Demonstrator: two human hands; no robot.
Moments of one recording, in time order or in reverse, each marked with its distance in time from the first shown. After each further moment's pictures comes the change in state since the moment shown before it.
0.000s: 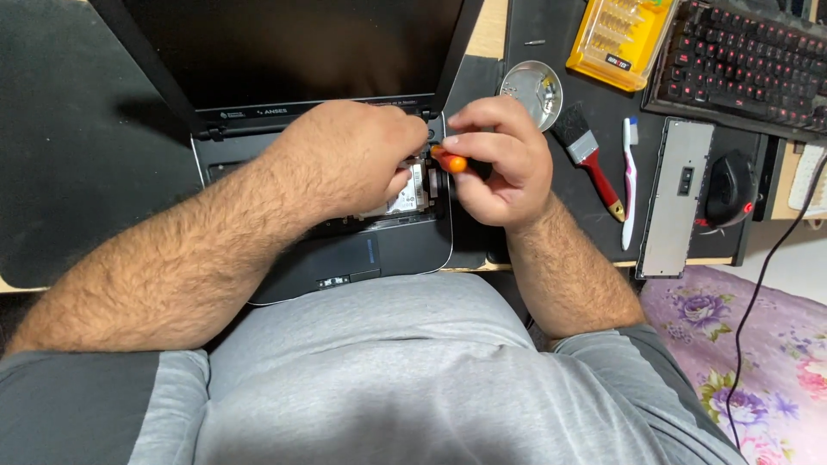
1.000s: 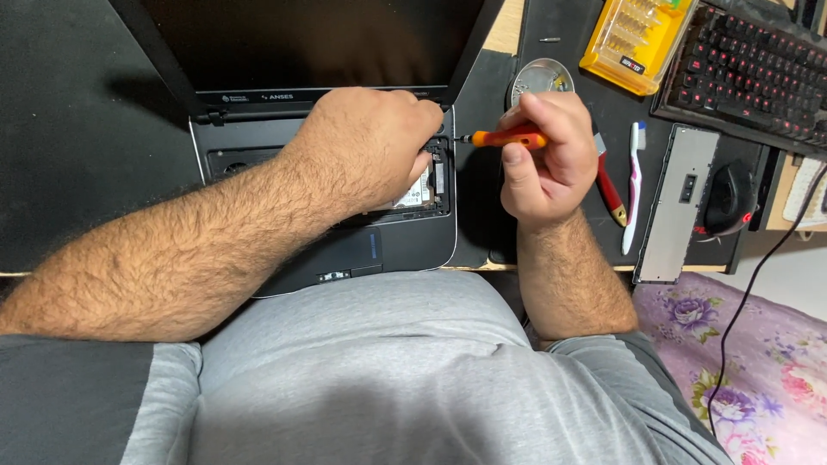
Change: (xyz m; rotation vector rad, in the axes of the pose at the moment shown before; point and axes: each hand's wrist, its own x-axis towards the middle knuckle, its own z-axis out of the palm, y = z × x) left_hand 0.004 0.000 0.011 0.032 0.160 -0.038; right_hand -0.011 0.005 -0.009 -0.012 0.178 -0.001
